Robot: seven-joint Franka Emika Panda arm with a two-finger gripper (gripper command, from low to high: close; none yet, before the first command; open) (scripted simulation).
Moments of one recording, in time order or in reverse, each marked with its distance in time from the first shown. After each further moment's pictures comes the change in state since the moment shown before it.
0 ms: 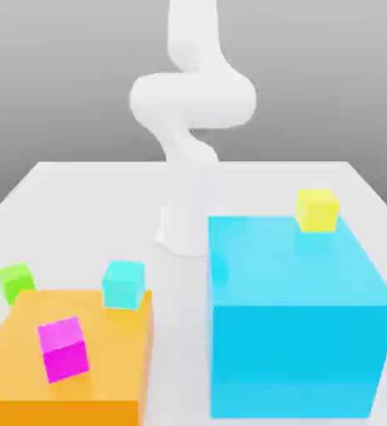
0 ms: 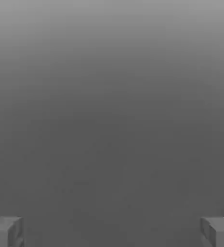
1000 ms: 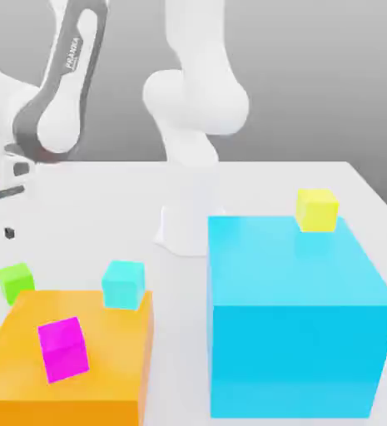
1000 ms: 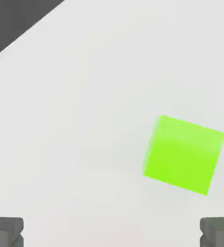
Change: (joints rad) arm -0.779 0.786 -0.169 -0.375 0.024 0.450 1.276
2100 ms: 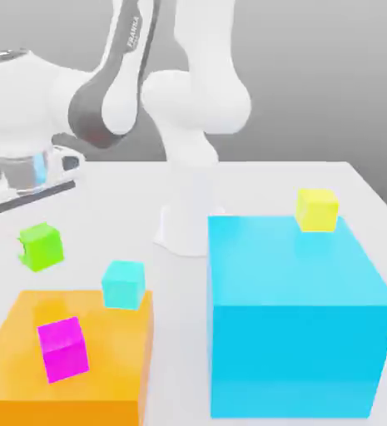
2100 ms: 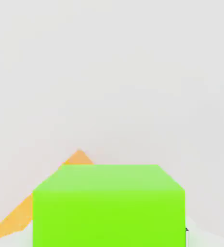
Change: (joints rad) arm 0.210 -0.364 0.227 -0.084 0.022 -0.305 0.229
